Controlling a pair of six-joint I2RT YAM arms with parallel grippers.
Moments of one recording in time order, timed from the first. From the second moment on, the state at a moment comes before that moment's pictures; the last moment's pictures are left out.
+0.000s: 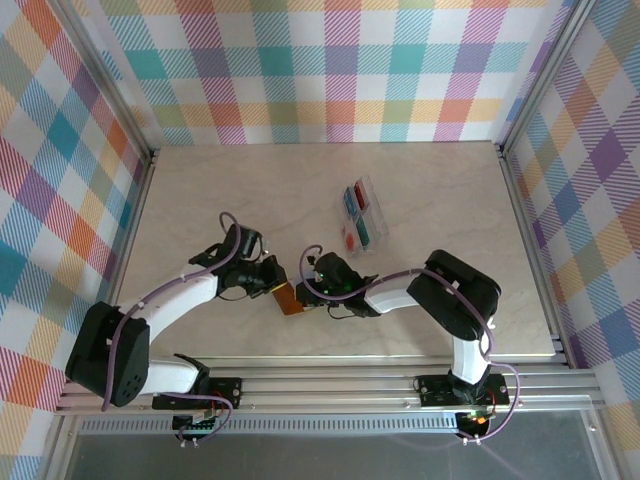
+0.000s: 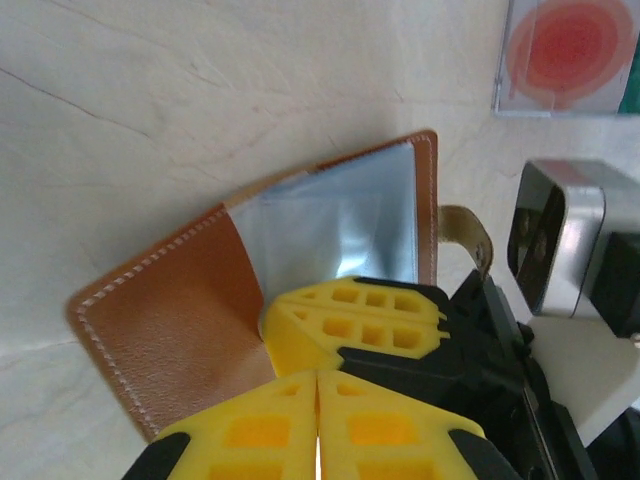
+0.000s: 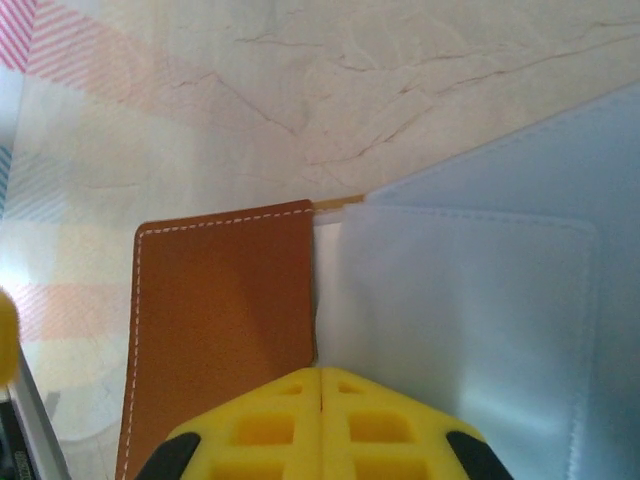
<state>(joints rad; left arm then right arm) -0.45 1.33 0.72 -0.40 0.40 -0.82 0.95 1.88 0.81 0.38 -0.20 0.85</state>
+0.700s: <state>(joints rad) -0.61 1.58 0.79 -0.39 0.20 -0.74 0.97 1.67 0.71 0.16 0.06 0.94</state>
